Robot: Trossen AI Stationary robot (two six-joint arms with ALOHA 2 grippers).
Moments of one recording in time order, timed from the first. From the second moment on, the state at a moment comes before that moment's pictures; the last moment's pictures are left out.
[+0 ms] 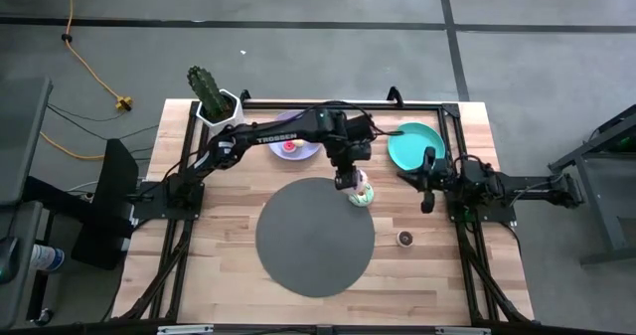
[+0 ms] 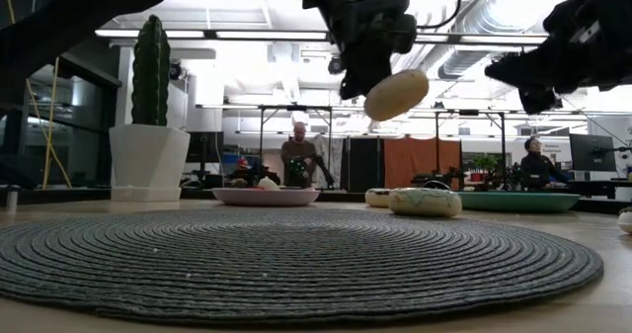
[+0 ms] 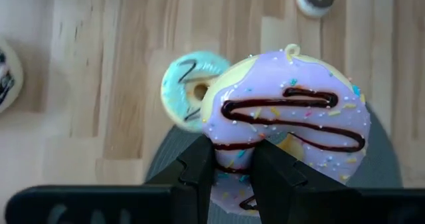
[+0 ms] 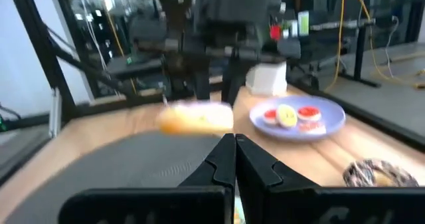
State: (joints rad) left arm 0.18 2.31 2.36 -1.18 0.30 0.04; right arm -0.03 0.10 0.01 0.10 0.14 0.16
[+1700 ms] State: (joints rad) left arm 0.28 2.31 2.36 -0.92 0.15 -0.65; right arm -0.09 0.21 0.01 0.24 0.38 1.05
